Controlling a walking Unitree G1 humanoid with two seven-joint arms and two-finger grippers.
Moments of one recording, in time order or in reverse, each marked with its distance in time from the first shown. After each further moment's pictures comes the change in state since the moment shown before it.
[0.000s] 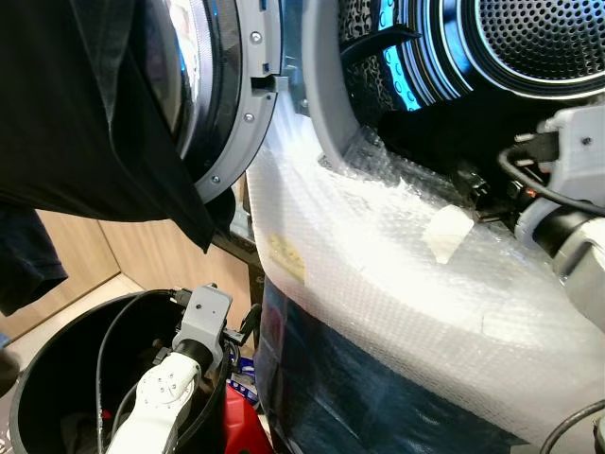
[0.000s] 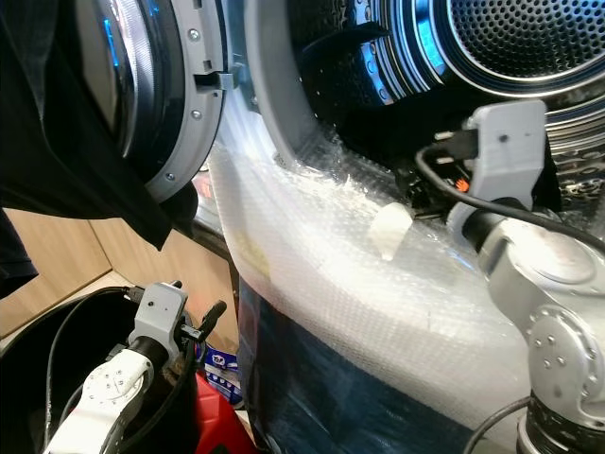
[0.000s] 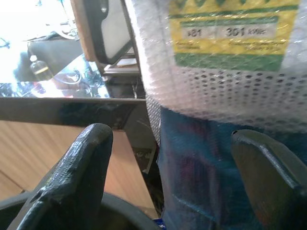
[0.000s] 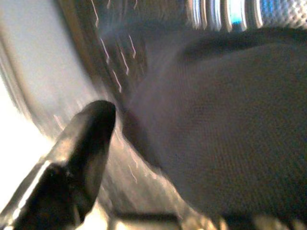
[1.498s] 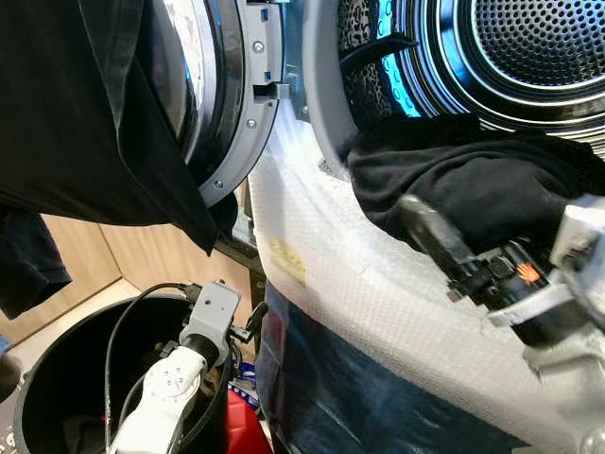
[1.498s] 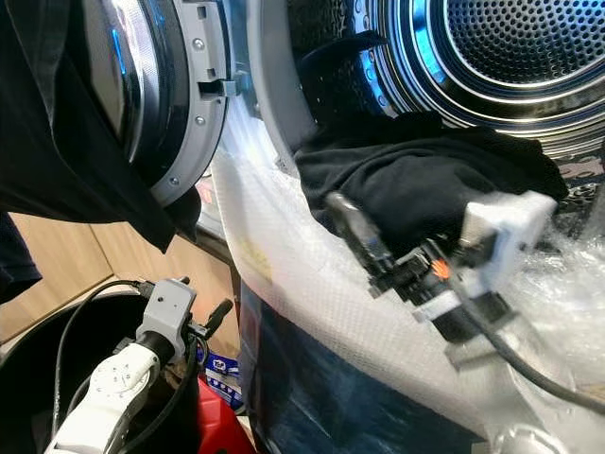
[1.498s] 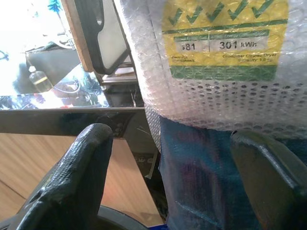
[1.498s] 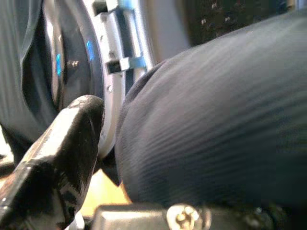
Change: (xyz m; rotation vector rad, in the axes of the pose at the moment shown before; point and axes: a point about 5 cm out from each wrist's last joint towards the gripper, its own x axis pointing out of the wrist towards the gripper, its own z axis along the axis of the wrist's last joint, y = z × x) left arm 0.007 -0.003 0.004 0.039 -0.004 -0.027; right arm -0.053 0.044 -0.050 0.300 -0.198 0.390
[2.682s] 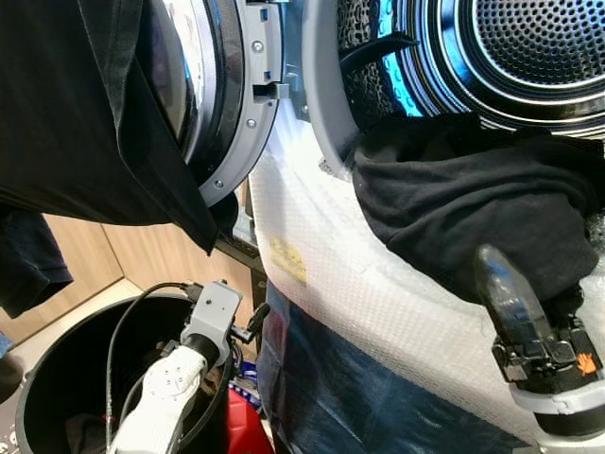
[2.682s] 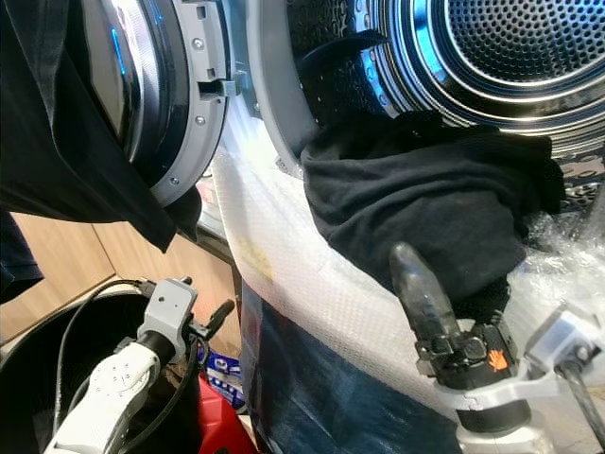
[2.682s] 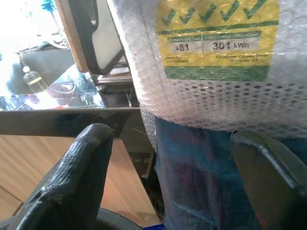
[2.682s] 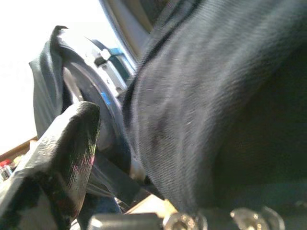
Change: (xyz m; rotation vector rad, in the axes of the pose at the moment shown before) left arm 0.000 0.000 0.000 -0.004 -0.002 -0.024; right arm -0.057 0.002 -0.038 0.395 -0.174 -0.051
